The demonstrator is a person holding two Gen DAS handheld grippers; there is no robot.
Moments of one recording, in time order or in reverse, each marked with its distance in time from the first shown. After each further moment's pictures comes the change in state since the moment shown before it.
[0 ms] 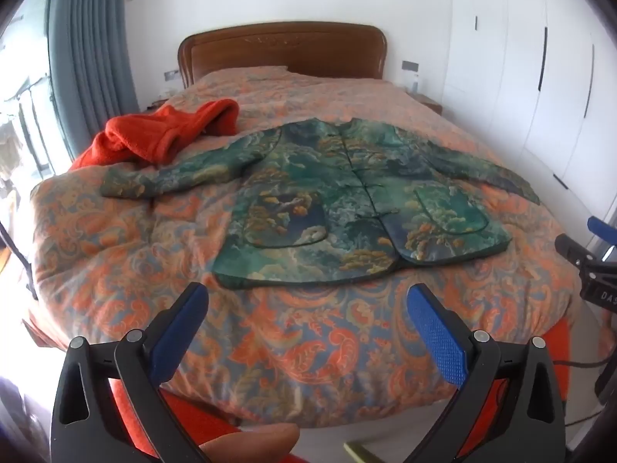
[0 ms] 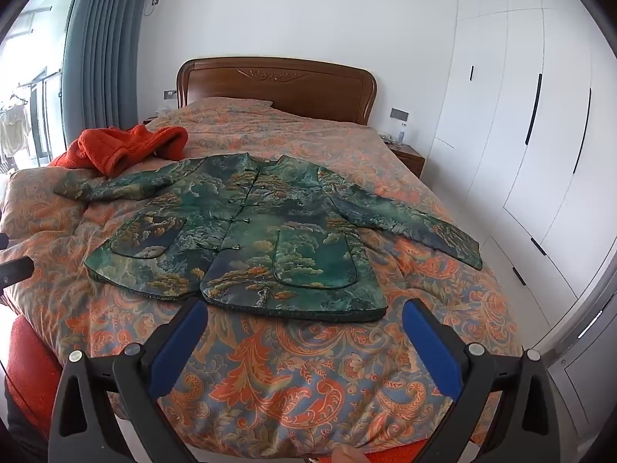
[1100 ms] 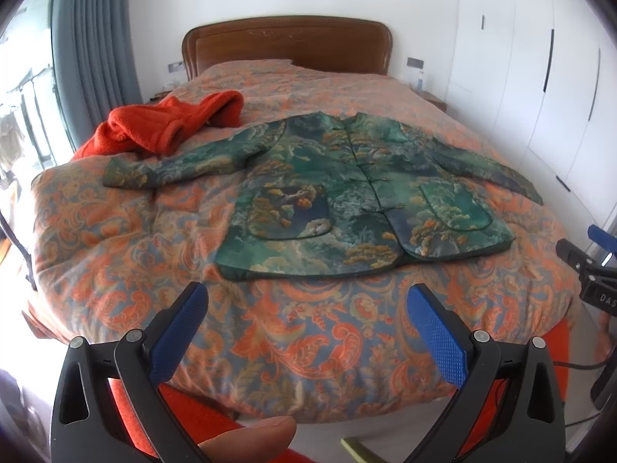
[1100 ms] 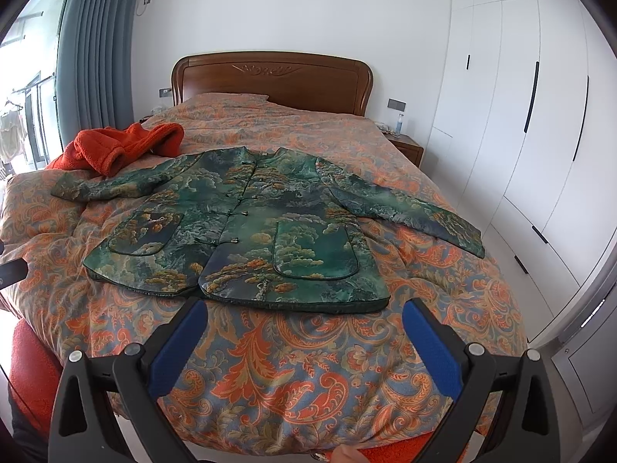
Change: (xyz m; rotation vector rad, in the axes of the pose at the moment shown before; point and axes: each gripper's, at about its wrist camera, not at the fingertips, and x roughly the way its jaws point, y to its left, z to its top) left arm 0.000 0.002 -0.003 -0.034 0.025 0.001; right arm 0.008 -0.002 -0.005 0.022 0.033 0.001
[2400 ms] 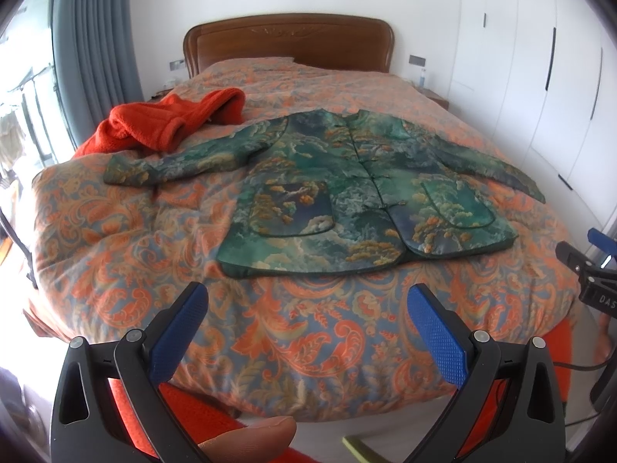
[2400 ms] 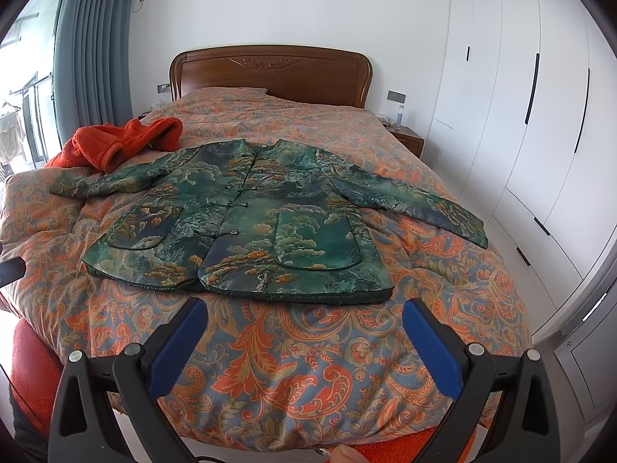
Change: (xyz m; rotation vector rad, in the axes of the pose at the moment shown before) left arm 0.004 0.005 -0.002 -0.001 0.003 0.000; right arm 0.005 0.000 -0.006 0.019 0.021 0.004
